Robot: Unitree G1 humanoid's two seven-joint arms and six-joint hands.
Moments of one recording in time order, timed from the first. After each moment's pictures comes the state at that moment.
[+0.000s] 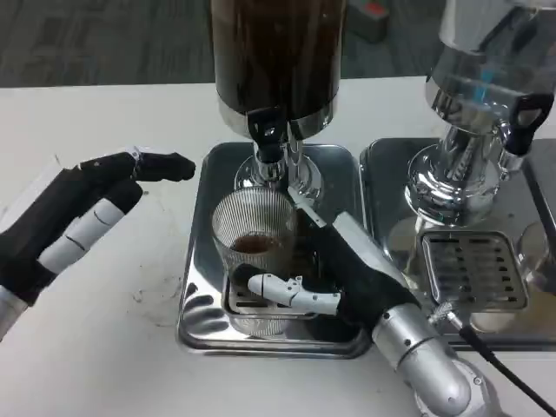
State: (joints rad) left arm -0.24 0.51 0.15 0.69 -0.20 -0.84 -0.67; right arm -0.15 -0.11 0.37 0.19 -0.41 -0.01 0.05
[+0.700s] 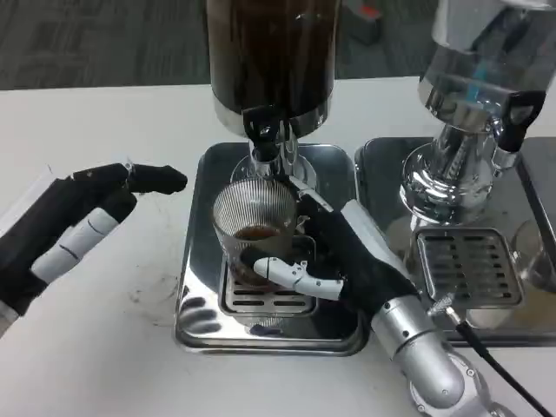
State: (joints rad) left arm -0.20 0.53 0.16 0.67 -0.19 -0.82 -0.66; right arm -0.23 -0.08 0.34 0.40 -0.37 -0.18 -0.03
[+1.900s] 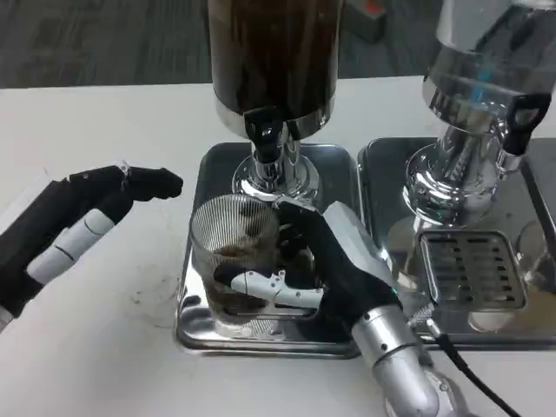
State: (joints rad) left arm -0.19 0.54 0.16 0.66 -0.19 -0.80 -0.66; right arm -0.22 -0.05 0.39 0.42 -0.48 -0.24 -0.20
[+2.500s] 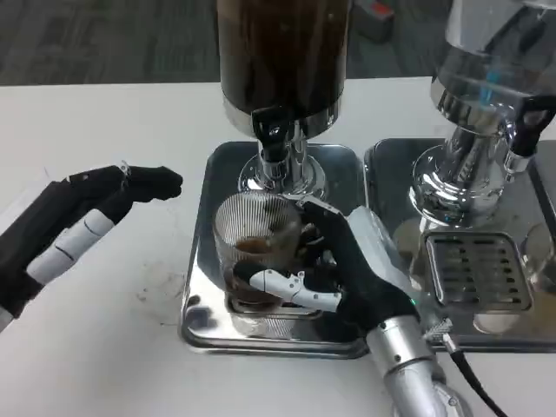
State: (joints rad) left arm -0.19 0.55 0.16 0.66 -0.19 -0.80 -0.66; right arm -0.17 -0.05 0.36 0.43 -0.49 -0.27 -0.31
